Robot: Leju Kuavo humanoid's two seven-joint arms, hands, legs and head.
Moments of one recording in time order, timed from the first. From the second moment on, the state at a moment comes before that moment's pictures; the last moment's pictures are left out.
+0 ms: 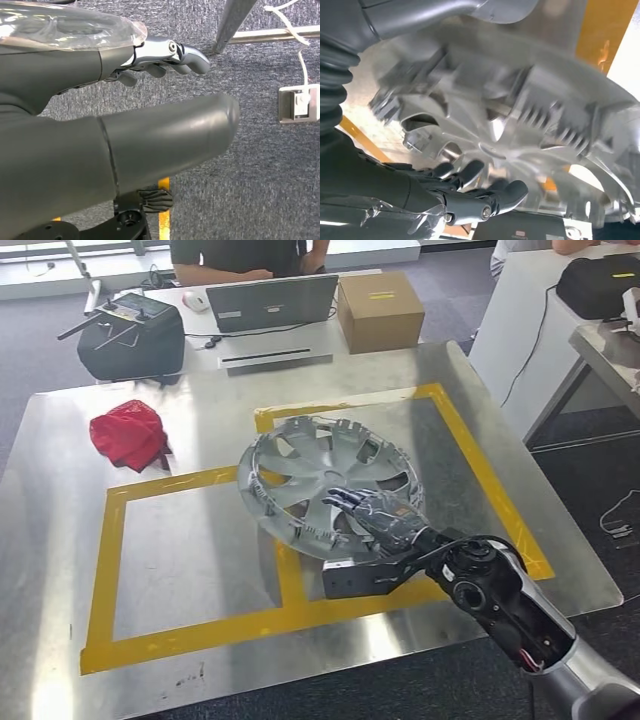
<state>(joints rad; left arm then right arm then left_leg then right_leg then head) -0.25 0.07 1.17 -0.18 -0.97 -0.21 -0.32 -0.29 -0.39 0.51 -1.70 0.85 0.46 0.01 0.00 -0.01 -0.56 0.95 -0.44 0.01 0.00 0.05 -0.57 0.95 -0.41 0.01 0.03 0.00</state>
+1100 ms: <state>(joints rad) -0.24 0.07 1.17 -0.18 -0.99 -0.17 -0.27 -0.37 -0.39 0.29 -1.69 0.04 0.40 0.02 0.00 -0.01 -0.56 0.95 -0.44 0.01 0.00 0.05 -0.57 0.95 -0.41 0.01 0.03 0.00</state>
